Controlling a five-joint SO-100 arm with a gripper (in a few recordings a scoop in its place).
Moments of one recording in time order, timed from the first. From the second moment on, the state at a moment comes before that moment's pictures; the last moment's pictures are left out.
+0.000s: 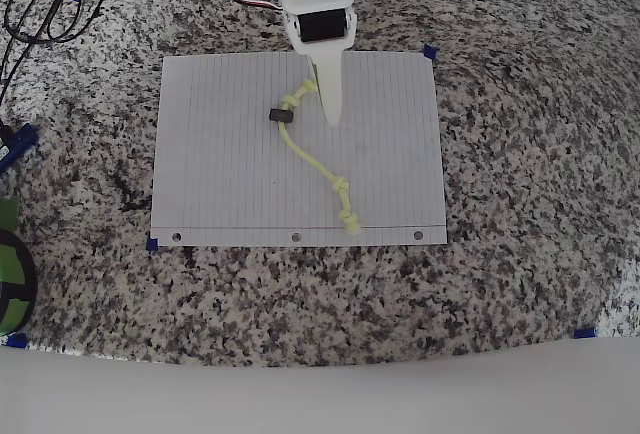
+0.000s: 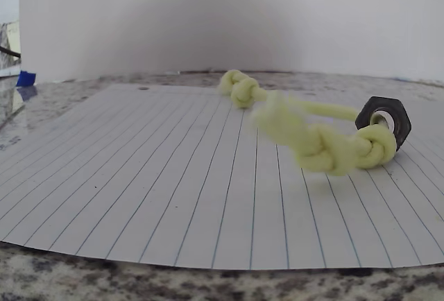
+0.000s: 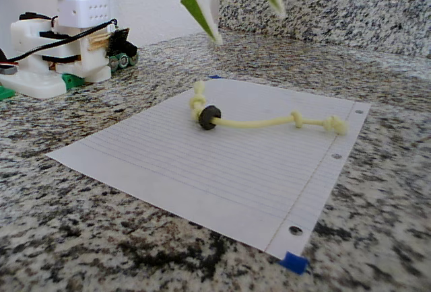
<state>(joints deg) -8.4 123.2 126.0 64.8 -85.1</state>
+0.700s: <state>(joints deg) -1.8 114.6 128.1 67.9 -84.7</state>
